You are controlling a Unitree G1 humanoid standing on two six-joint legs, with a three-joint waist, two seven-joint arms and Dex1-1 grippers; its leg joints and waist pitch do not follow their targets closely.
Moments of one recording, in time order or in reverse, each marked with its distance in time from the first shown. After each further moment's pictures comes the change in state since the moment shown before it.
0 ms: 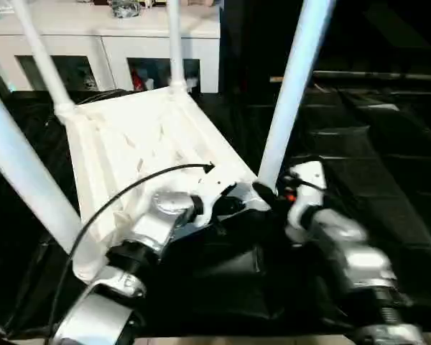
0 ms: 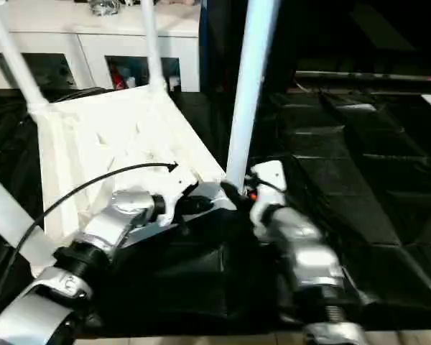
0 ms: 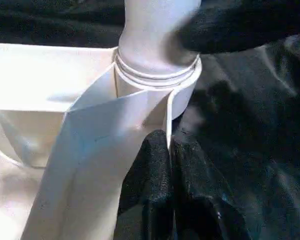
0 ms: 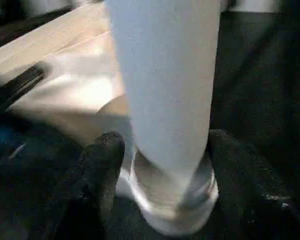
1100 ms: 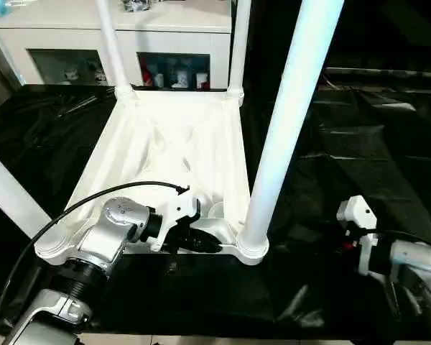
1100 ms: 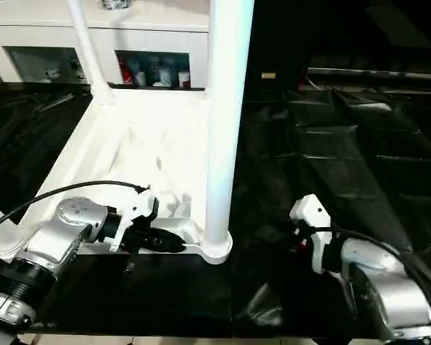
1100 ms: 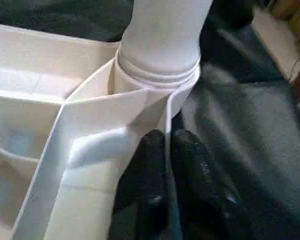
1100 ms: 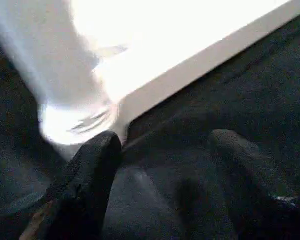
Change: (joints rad) left arm 0.163 0.244 -0.039 -0.243 -0.139 -0.020 -0.469; right arm 0.260 -0.247 -0.050 -0.260 0.078 0.003 0.177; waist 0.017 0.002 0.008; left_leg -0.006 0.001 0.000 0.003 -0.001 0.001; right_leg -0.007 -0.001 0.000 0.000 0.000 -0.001
